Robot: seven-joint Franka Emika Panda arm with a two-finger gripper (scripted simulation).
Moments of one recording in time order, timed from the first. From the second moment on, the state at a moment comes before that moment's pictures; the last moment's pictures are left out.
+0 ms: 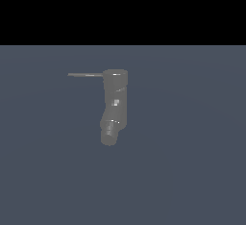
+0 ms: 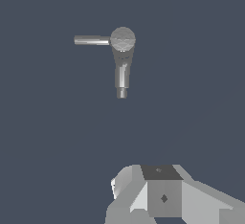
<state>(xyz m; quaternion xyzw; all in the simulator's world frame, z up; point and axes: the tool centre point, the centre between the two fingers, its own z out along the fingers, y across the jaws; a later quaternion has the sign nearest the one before) -0.257 0.007 0.503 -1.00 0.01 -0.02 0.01</state>
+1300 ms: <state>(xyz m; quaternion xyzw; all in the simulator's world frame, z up) -0.229 0.065 0.449 -0.99 0.15 -0.01 0.01</state>
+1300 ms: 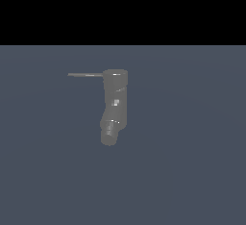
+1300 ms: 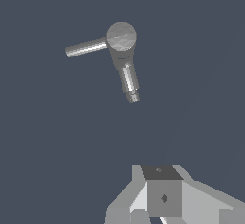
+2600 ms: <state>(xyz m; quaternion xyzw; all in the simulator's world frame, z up) -0.136 0.147 0.346 -0.91 0.41 -0.01 0.01</state>
